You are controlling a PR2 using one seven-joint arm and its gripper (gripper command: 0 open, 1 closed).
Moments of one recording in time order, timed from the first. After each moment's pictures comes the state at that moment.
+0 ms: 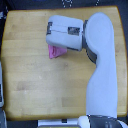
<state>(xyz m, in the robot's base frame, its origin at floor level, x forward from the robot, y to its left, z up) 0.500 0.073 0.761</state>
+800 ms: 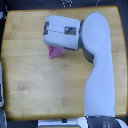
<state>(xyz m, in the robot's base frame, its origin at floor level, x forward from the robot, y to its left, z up) 0.501 0.095 0.760</state>
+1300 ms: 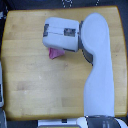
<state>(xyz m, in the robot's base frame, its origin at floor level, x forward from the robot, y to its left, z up) 0.494 0.099 0.754</state>
